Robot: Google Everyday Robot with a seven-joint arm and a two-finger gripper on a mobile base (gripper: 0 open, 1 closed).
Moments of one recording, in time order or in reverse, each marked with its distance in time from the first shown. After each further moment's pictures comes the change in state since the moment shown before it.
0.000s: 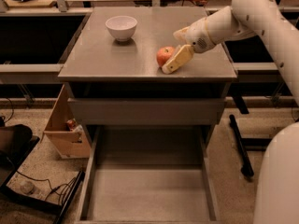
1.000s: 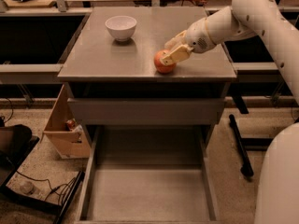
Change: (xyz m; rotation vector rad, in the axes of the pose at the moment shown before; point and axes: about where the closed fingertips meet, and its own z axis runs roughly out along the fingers) arm 0.001 0.000 0.002 -0.002 0.000 0.001
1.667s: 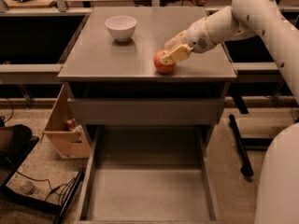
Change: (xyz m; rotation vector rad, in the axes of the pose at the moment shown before) arm 0.000 0.000 0.000 0.000 0.000 0.000
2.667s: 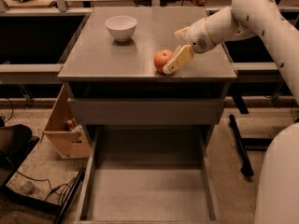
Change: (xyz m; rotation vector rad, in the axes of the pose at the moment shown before) arm 0.000 0.000 0.000 0.000 0.000 0.000
